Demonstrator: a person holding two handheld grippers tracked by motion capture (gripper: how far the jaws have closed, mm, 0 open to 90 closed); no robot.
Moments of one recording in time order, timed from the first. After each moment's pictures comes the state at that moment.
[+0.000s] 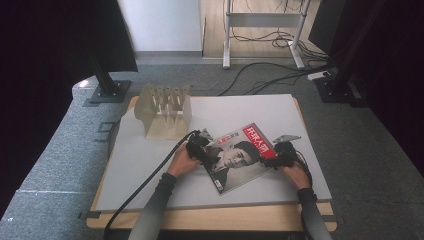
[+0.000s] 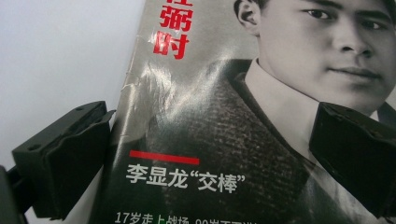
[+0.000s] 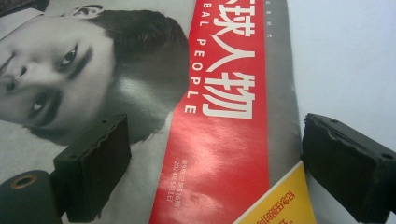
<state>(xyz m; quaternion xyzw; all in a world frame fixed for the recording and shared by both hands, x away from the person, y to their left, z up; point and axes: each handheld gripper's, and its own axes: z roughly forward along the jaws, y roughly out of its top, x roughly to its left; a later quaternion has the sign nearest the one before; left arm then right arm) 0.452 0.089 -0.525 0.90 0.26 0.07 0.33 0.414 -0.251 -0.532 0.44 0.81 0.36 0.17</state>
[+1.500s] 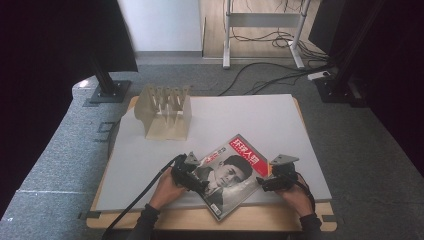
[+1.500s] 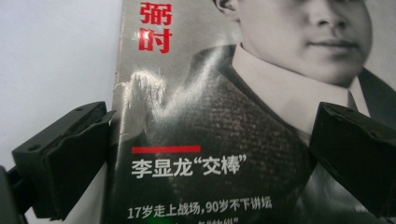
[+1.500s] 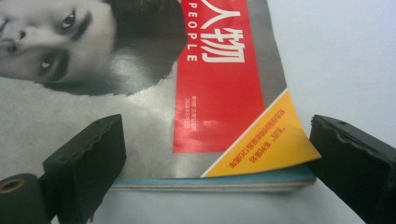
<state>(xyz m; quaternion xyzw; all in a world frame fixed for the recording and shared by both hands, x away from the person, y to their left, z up) 0.360 0.127 -0.523 0.90 0.28 0.07 0.32 0.337 -0.233 -0.525 0.40 0.83 0.33 0.18</state>
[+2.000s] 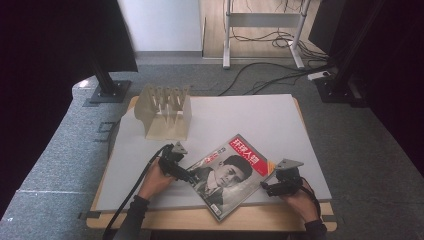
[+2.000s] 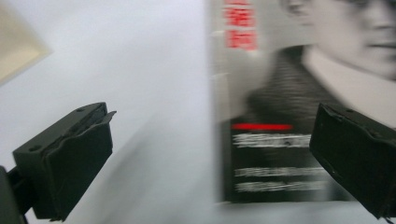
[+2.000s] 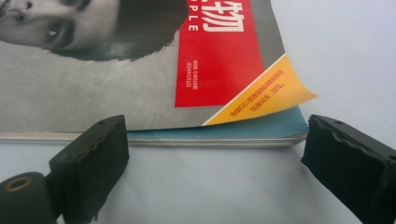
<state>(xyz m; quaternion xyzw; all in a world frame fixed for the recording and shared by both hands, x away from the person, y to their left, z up) 0.394 0.170 -0.504 0.89 0.32 0.11 0.30 0.323 -0.243 -0.528 0.40 0.84 0.33 0.18</state>
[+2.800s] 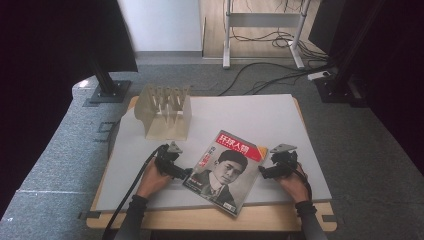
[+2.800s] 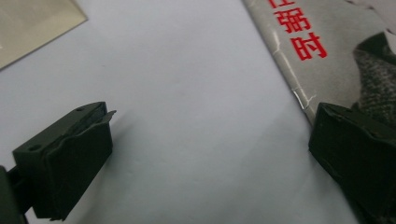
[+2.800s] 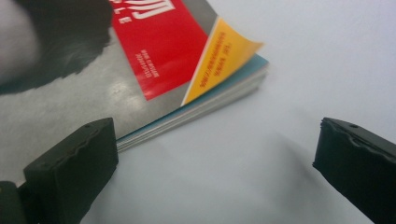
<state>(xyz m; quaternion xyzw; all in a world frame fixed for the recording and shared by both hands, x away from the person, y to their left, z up) 0.394 0.179 -0.524 0.89 0.33 0.11 0.31 0.379 -0.238 -0.529 0.44 0.82 0.30 0.21</state>
